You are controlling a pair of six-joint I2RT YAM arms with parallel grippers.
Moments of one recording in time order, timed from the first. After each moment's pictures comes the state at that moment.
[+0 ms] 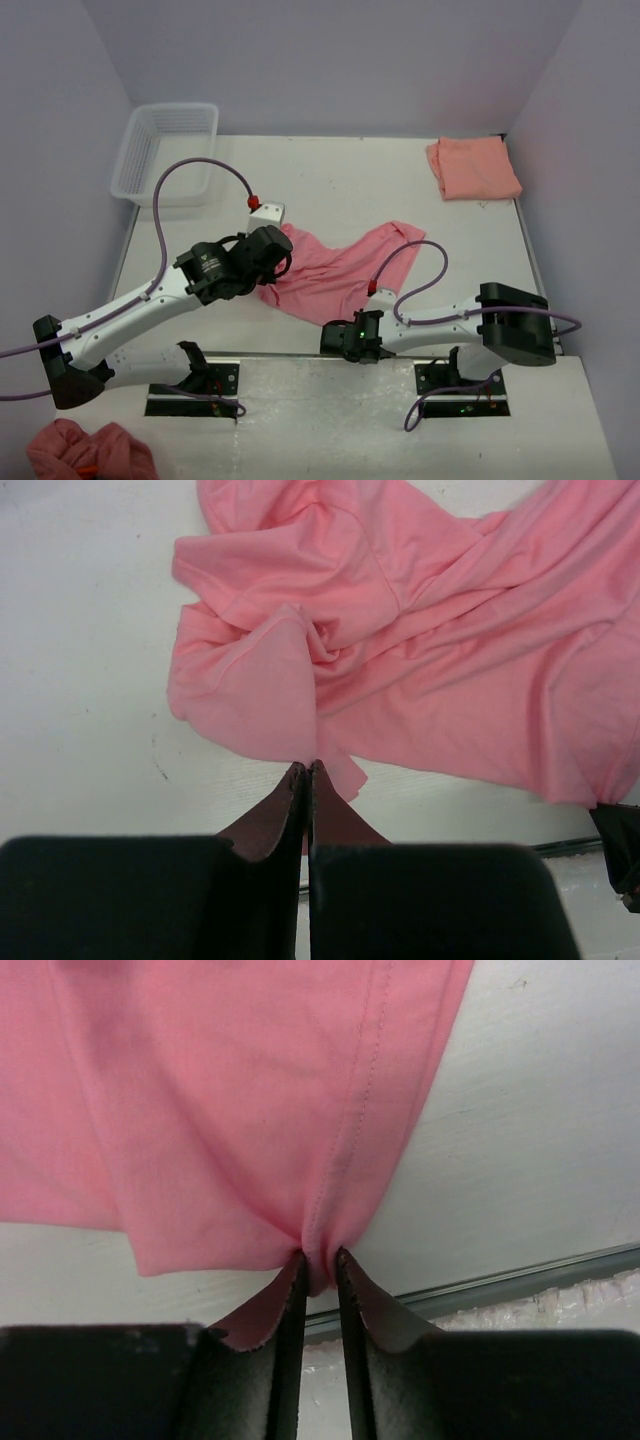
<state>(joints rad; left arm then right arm) -0.98 1.13 1.14 -0.99 -0.56 -0.62 1.43 1.54 0.79 -0.85 0.53 1.74</state>
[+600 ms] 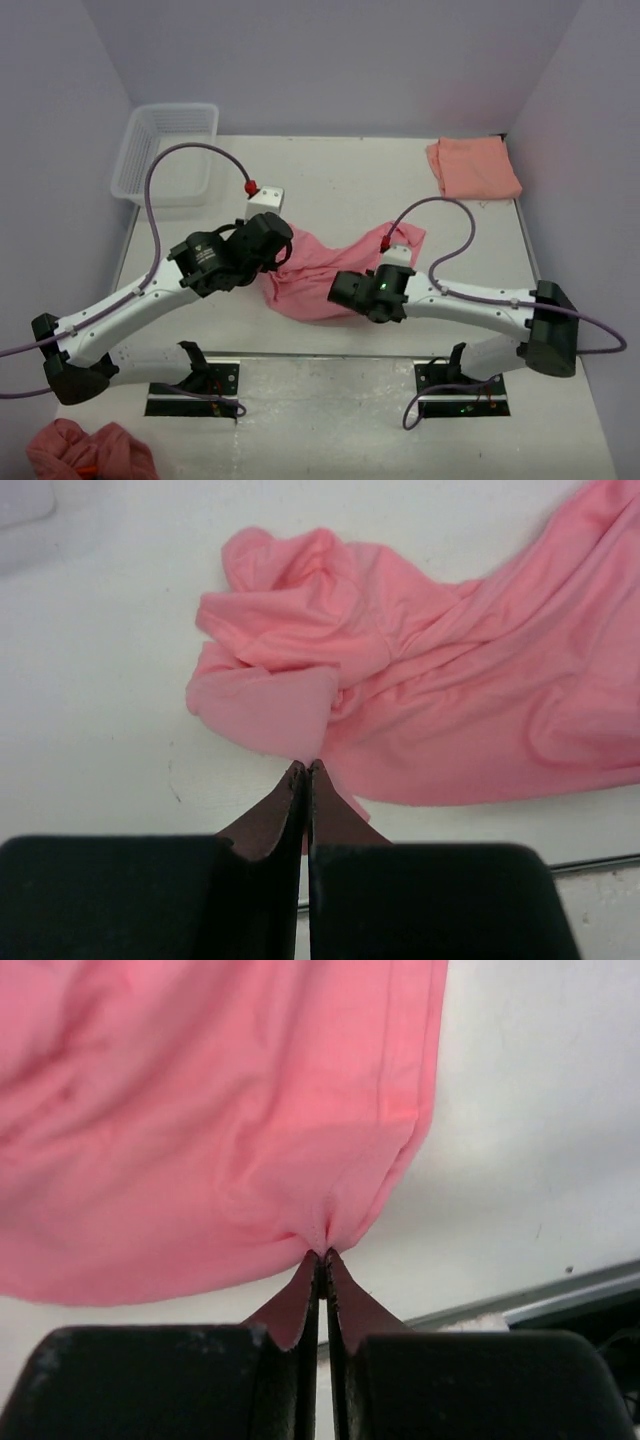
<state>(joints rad) -0.98 1.16 1.26 -1.03 -0.61 -0.60 1.22 1.42 1.03 -1.18 0.62 1.54</state>
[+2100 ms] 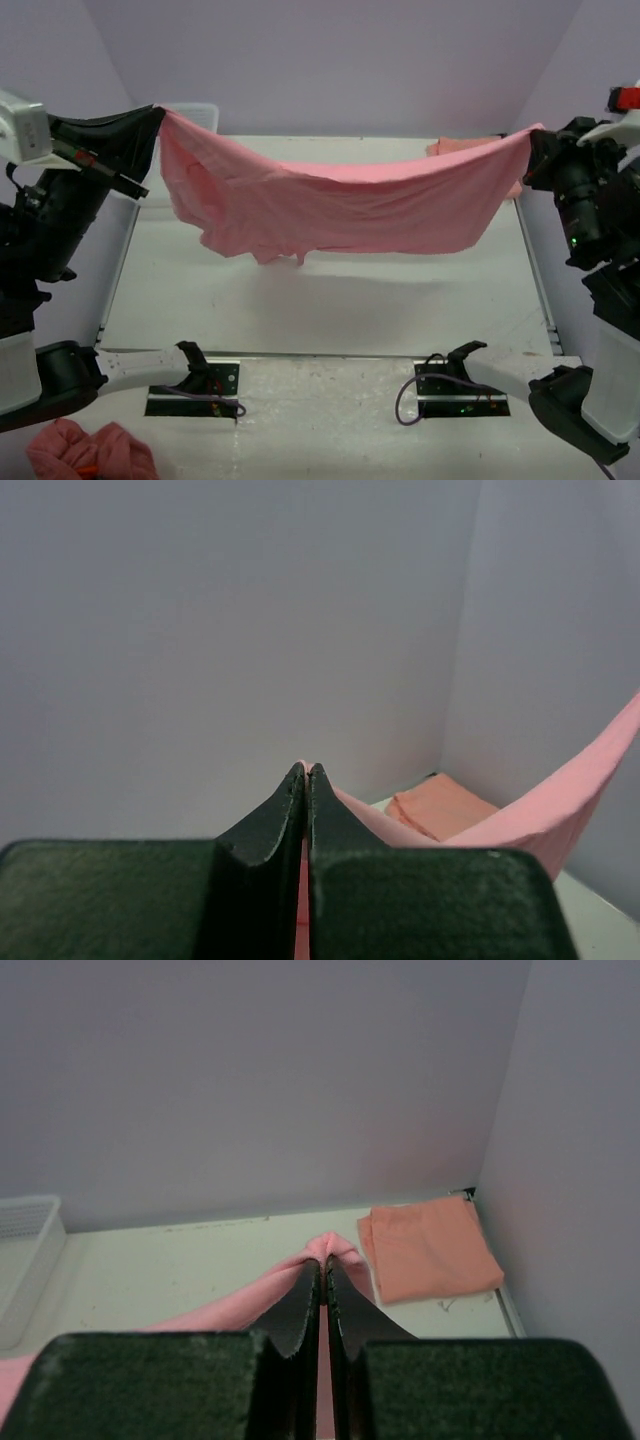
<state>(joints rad) -0.98 1.08 2.15 -0.67 -0.48 0.17 0.42 1.14 2.13 -0.98 0.49 0.09</state>
